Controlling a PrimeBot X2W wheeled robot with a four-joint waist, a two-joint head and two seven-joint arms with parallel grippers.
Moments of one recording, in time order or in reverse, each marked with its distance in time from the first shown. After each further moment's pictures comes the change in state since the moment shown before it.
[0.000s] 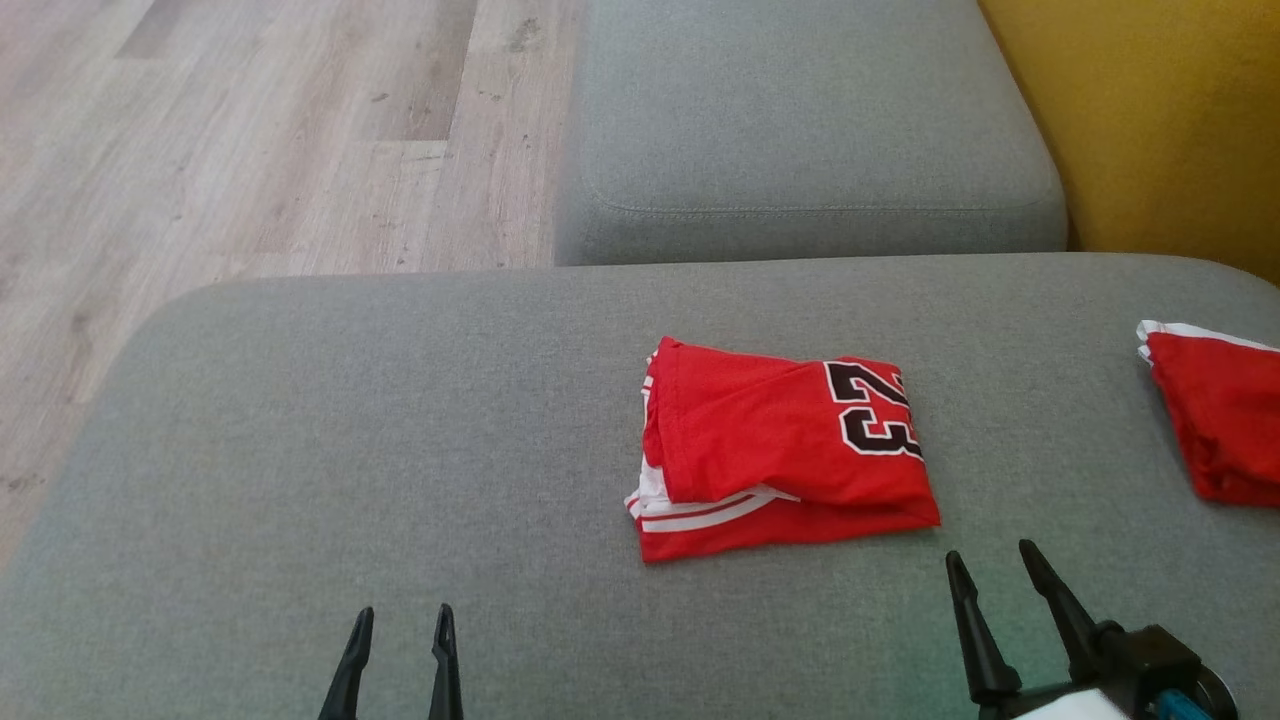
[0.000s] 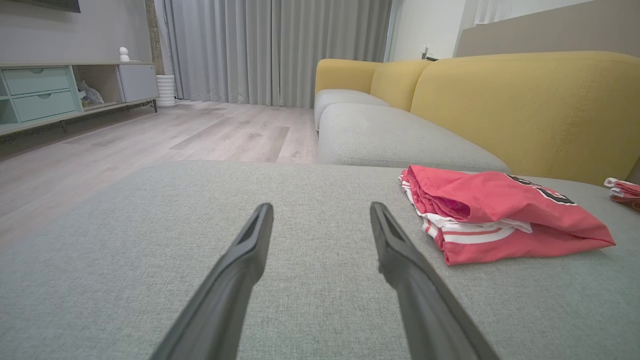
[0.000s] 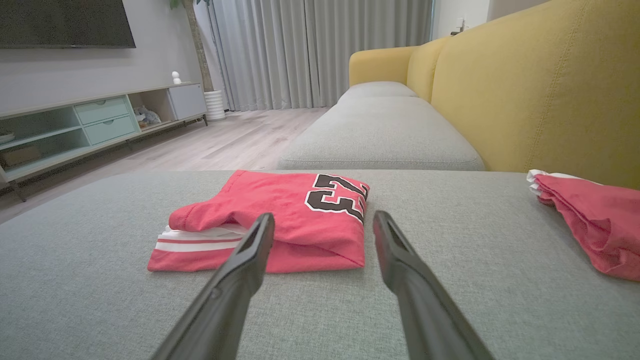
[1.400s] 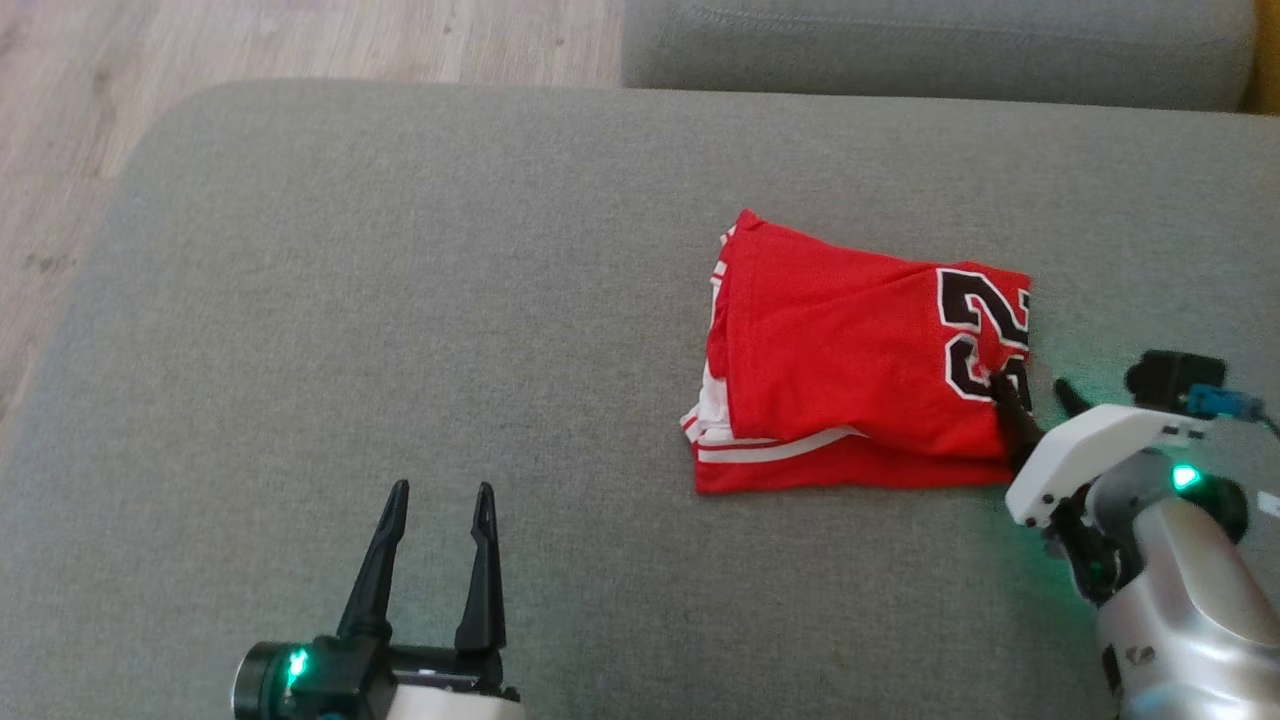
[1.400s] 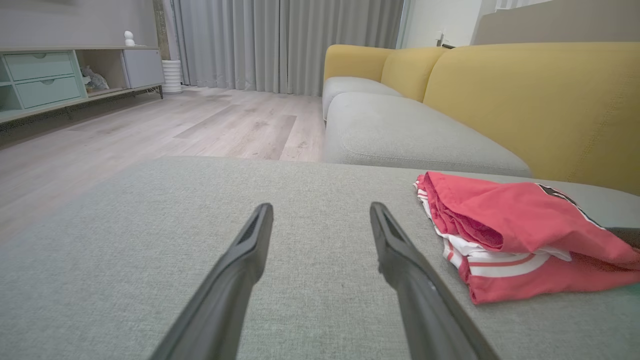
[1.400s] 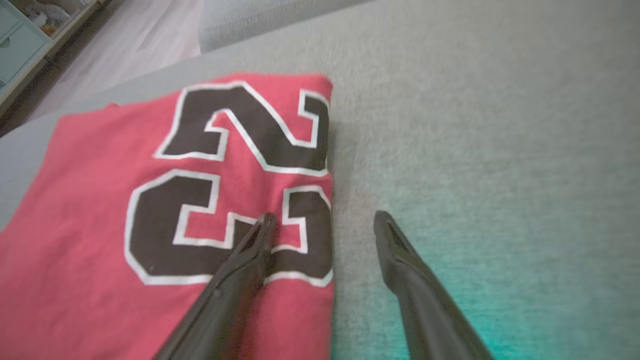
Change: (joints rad) left arm -0.126 -0.001 -0.079 -0.119 0.008 0.023 0.000; right arm -0.580 -0.039 -0.135 0.494 0.192 0.000 0.387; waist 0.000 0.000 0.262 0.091
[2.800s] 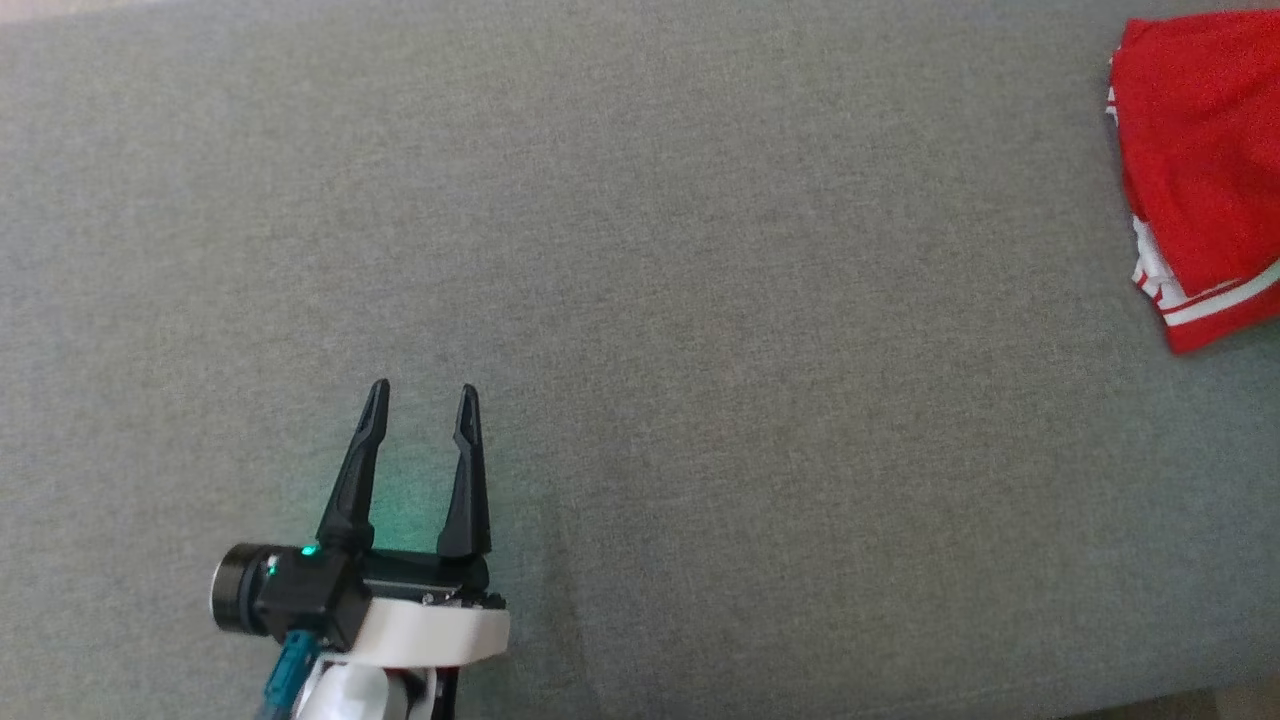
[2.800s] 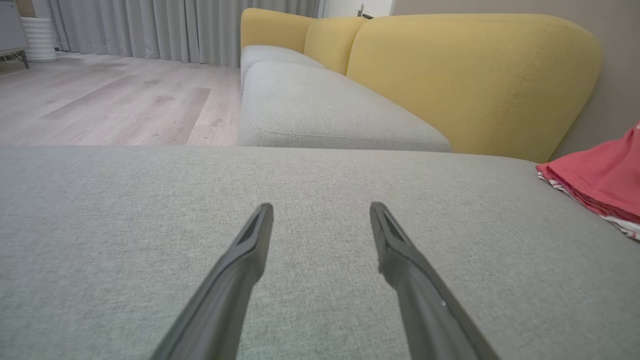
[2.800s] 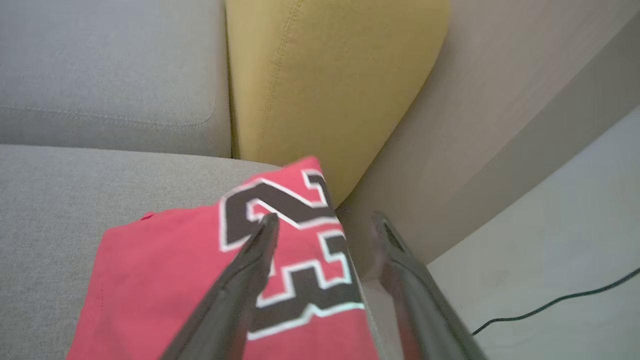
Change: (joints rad) left arm -0.151 -0.001 0.031 0.001 -0.011 -0.039 0.000; right arm -0.243 -0.512 -0.064 -0.204 -0.117 0.000 0.113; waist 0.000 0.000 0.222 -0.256
